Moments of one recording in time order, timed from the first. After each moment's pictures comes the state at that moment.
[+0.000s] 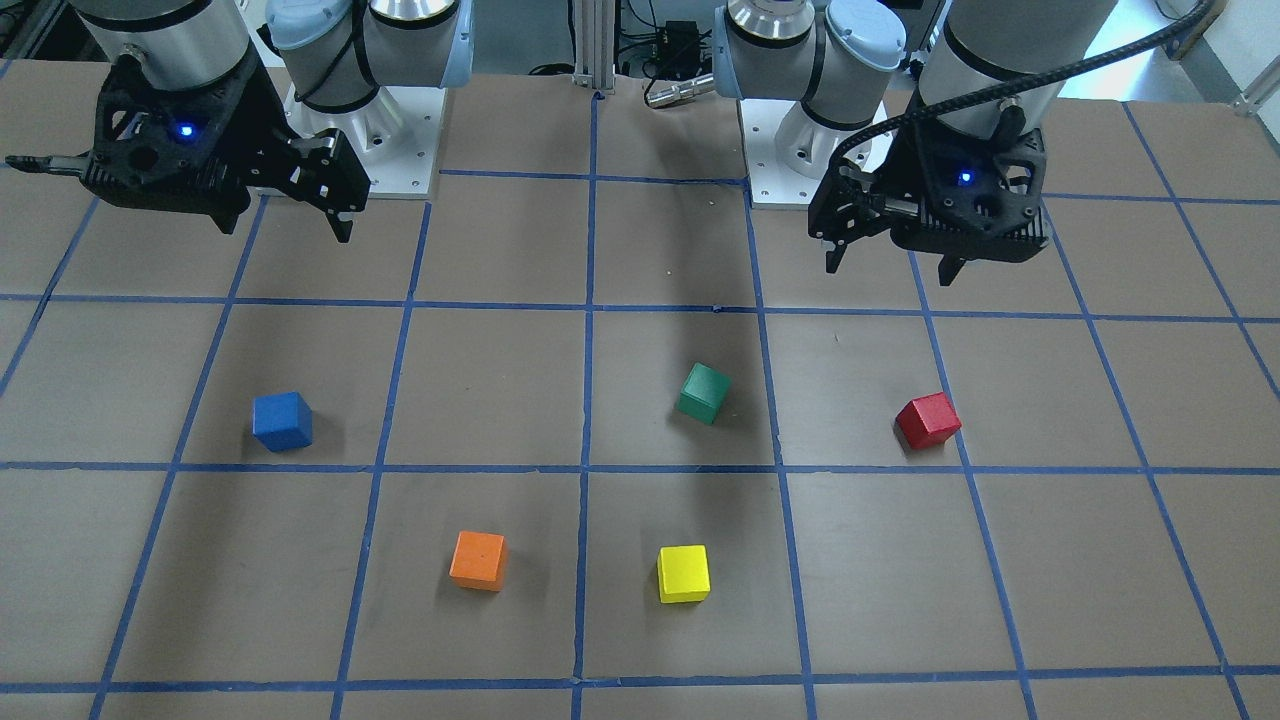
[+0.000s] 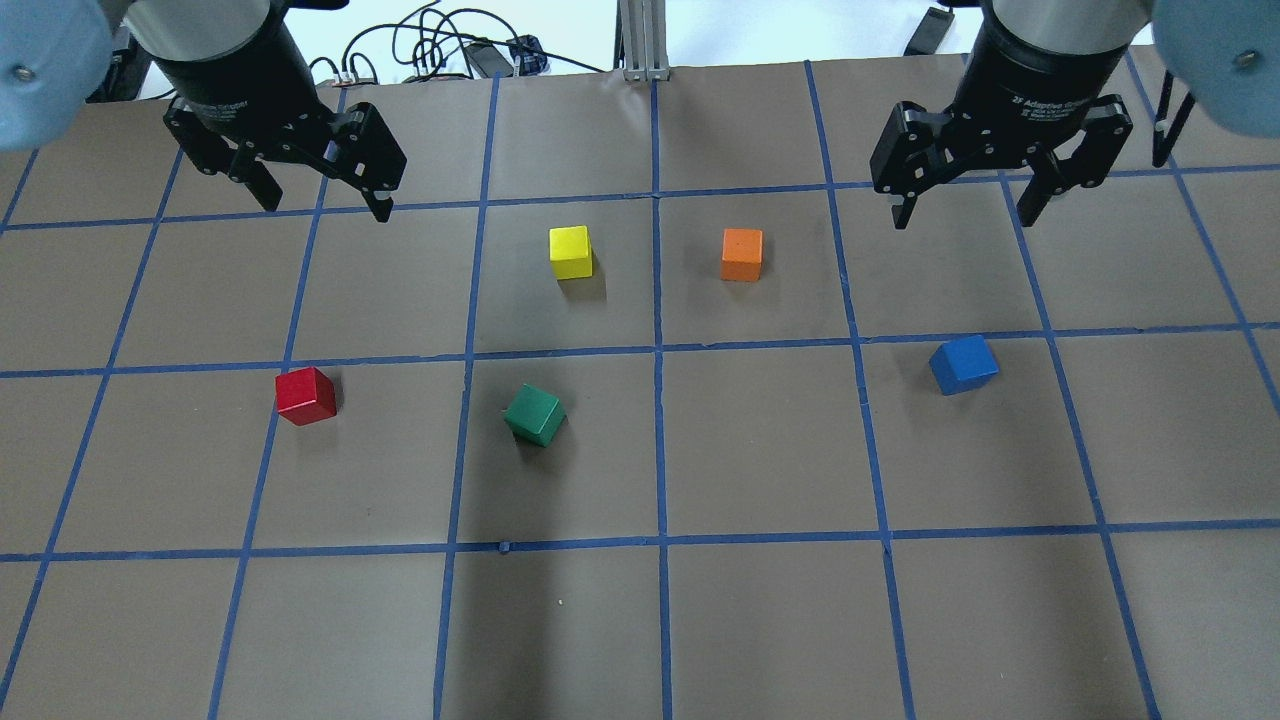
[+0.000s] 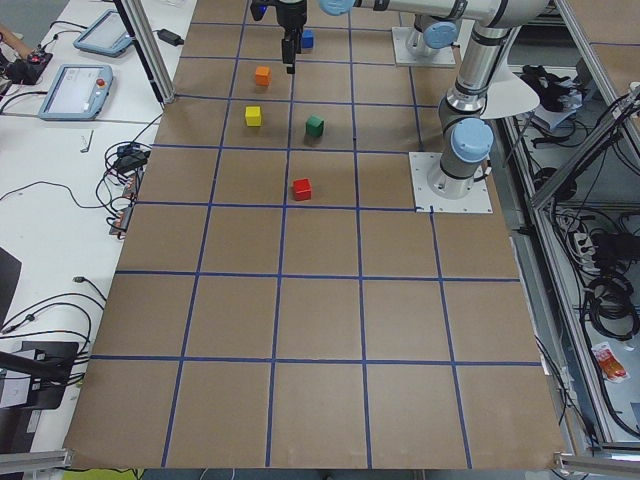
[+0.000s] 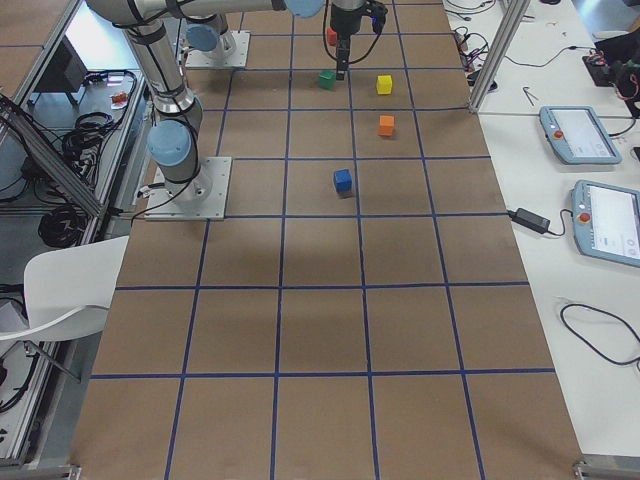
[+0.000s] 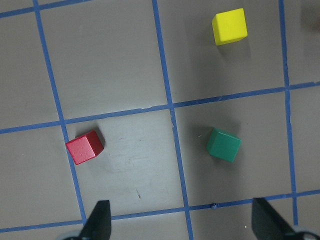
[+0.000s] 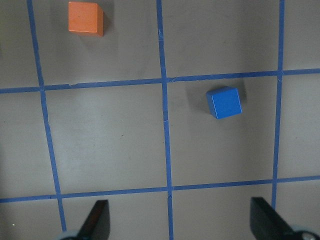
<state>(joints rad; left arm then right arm) -1.57 -1.64 -1.43 -1.64 1.61 0.14 1.59 -1.56 1.48 -1.45 -1.59 0.07</state>
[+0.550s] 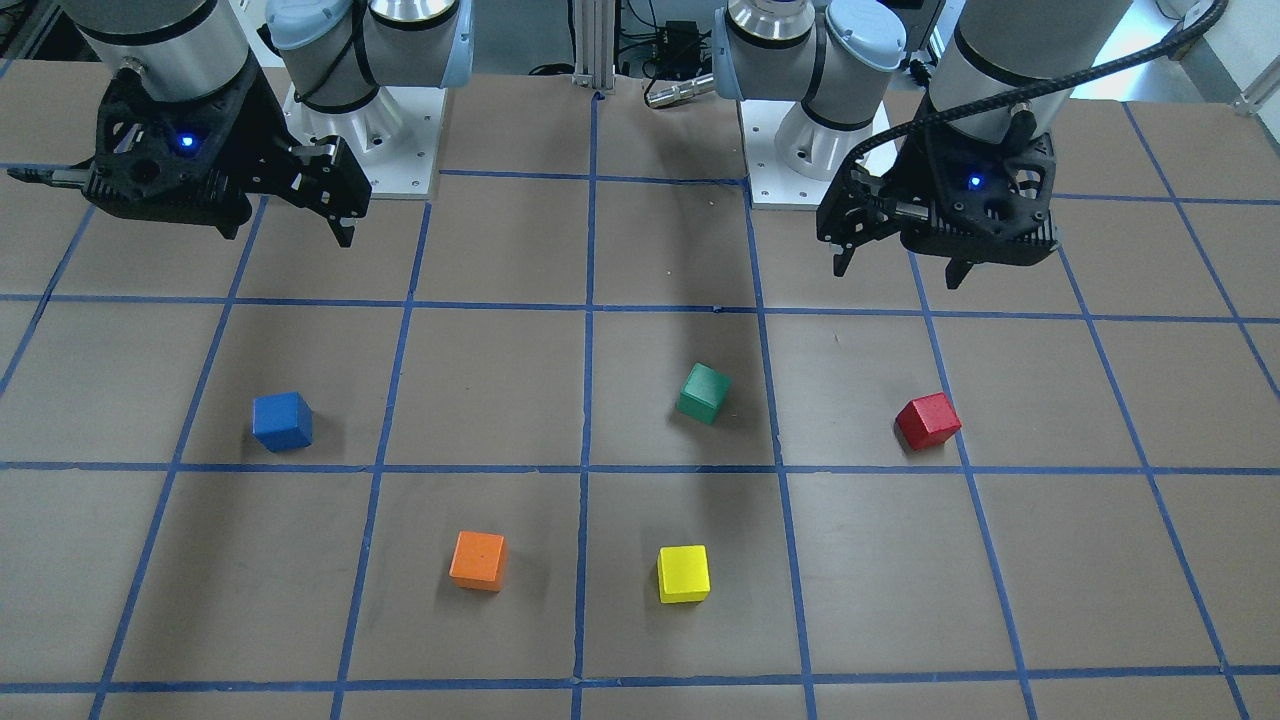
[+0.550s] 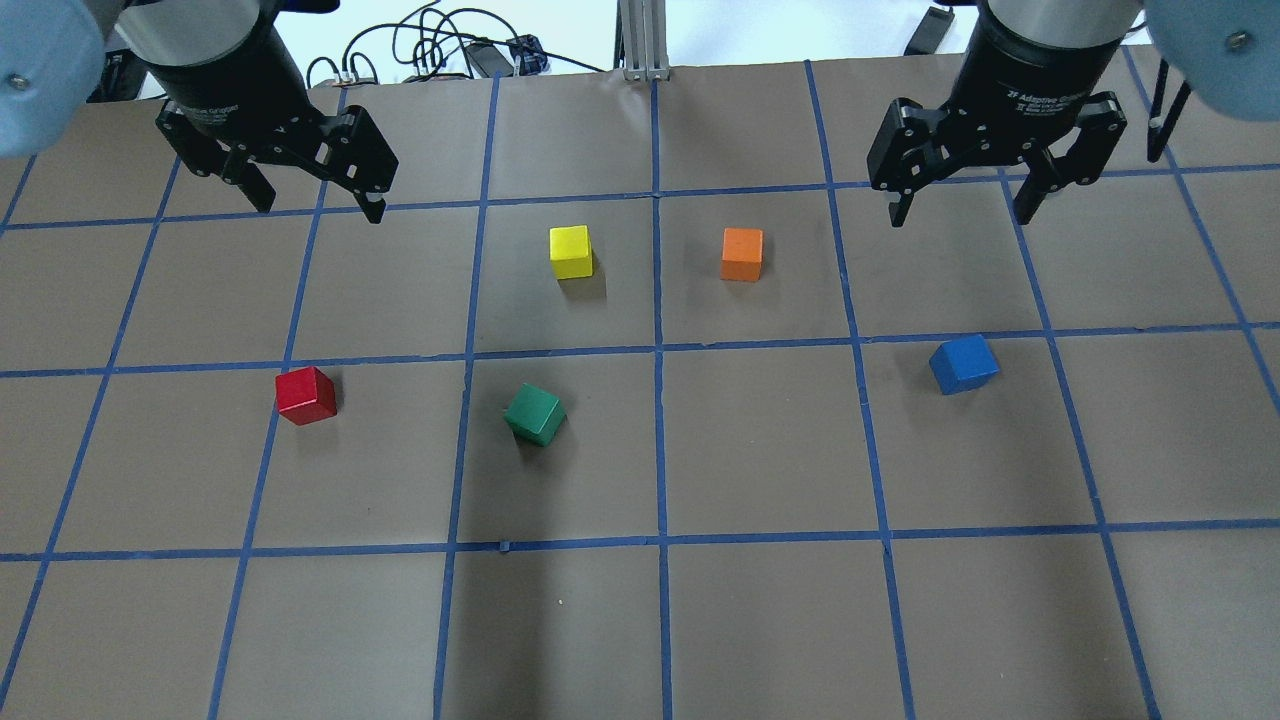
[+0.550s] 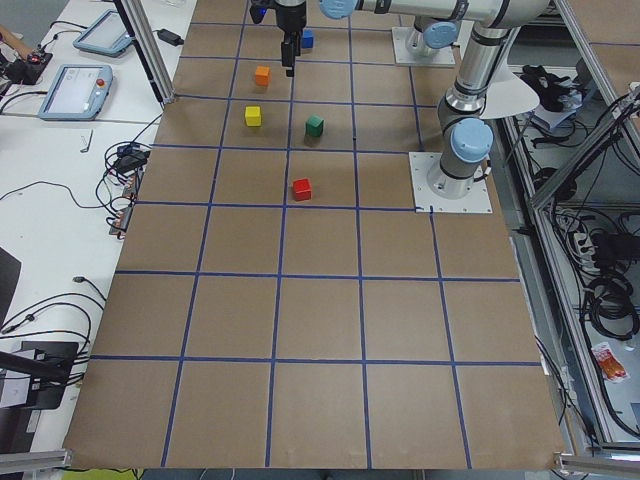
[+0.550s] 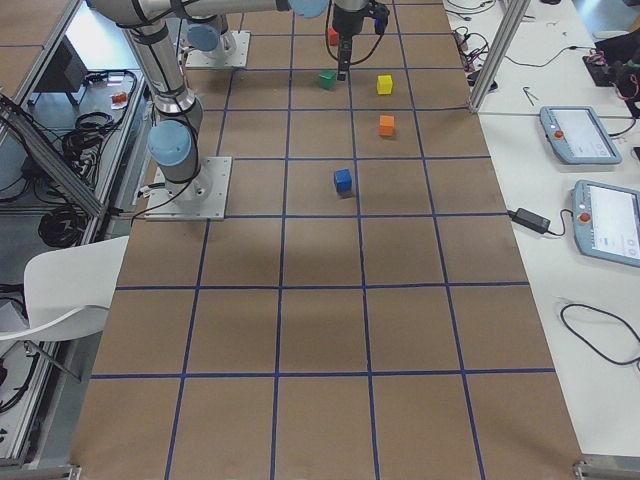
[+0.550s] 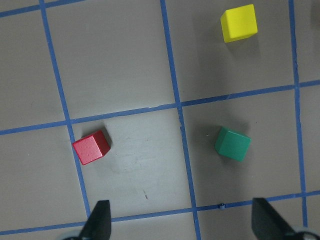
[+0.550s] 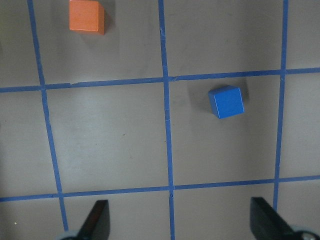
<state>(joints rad) -1.57 -1.64 -1.44 -1.64 1.61 0.15 1.59 -1.54 1.47 -1.44 -1.59 0.07</state>
